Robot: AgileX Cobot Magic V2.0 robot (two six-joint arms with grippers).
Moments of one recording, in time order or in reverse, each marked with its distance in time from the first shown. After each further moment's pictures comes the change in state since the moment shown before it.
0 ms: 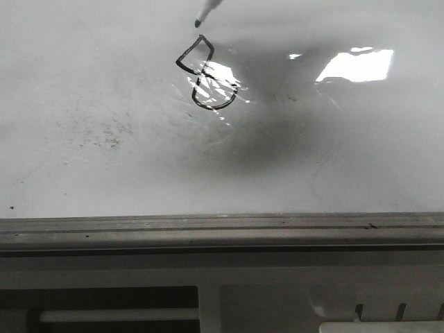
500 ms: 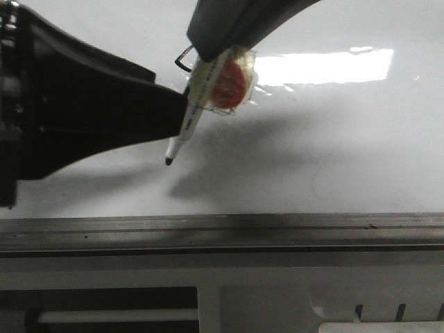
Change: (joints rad) left arm -0.130 0.502 0.000 0.043 -0.397 0.000; right arm 0.153 0.091 0.018 0.032 0.169 0.000
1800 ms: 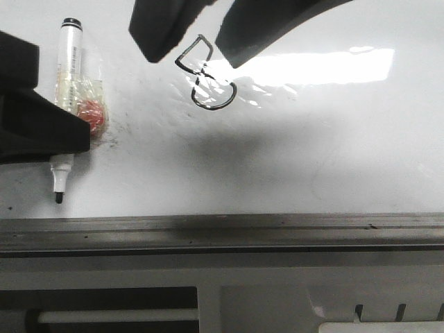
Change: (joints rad) left arm 0.078 -0.060 -0.010 -0.744 0.336 -0.001; right arm 0.016 0.000 0.000 0.078 0.001 0.000
